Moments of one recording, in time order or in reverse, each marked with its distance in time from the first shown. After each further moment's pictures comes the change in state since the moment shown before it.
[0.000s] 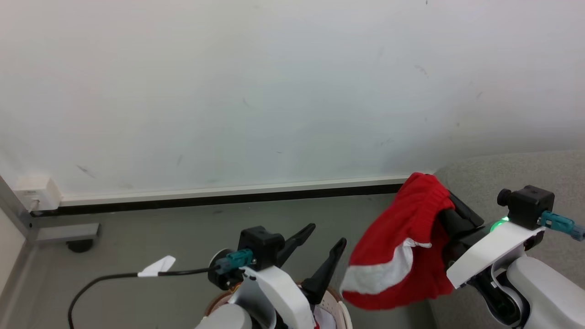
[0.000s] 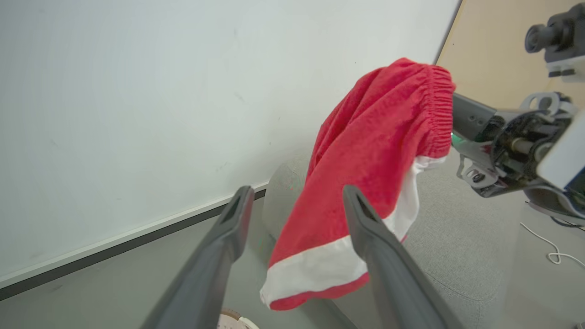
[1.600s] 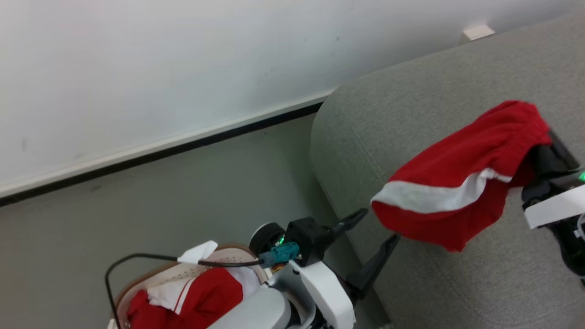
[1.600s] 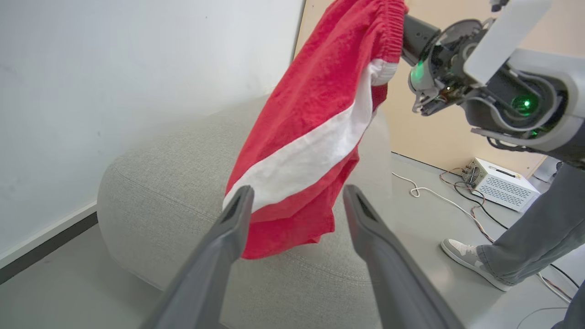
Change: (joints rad) left arm -0.098 -0.067 -0.113 0.023 0.053 -0.044 -0.064; right arm 0.018 -0.096 -0.300 -0.102 -0.054 0.000 0.000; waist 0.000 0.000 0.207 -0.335
